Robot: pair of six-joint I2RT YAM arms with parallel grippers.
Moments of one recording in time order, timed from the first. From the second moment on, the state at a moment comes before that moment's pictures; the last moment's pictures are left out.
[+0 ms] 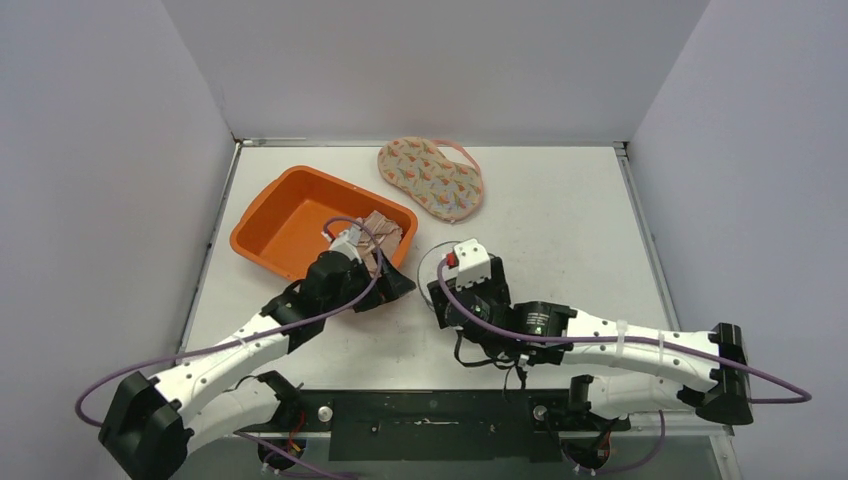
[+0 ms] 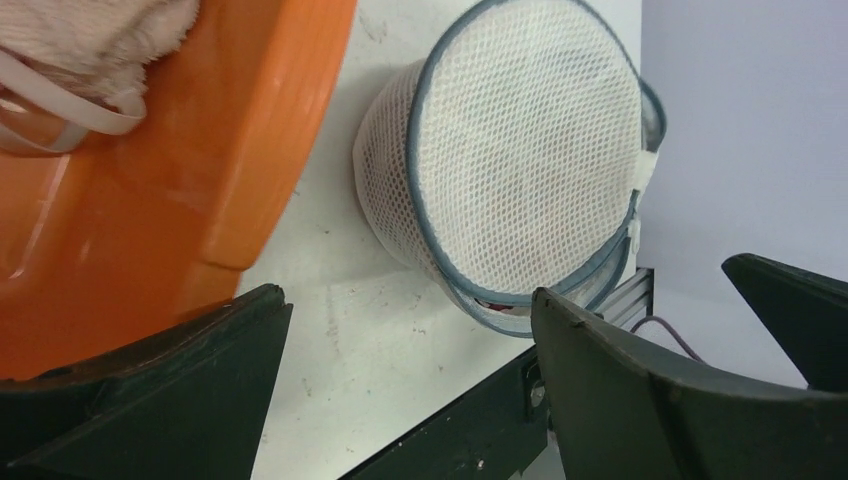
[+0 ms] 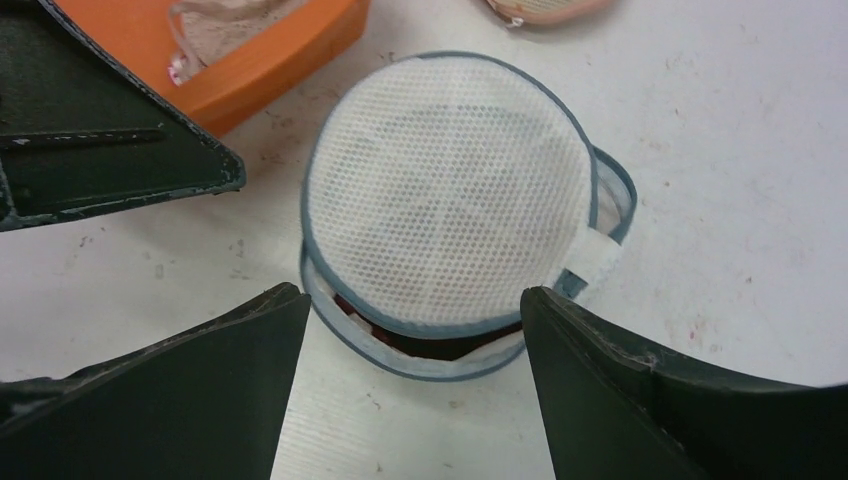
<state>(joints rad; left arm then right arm) -0.67 0.94 0.54 -0.10 0.07 -0.96 1.30 1.16 1.02 -0.60 0.79 0.49</state>
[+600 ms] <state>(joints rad) -0.79 1.29 0.66 0.03 0.03 -0.96 1.30 0.69 0.70 -0.42 0.80 0.58</state>
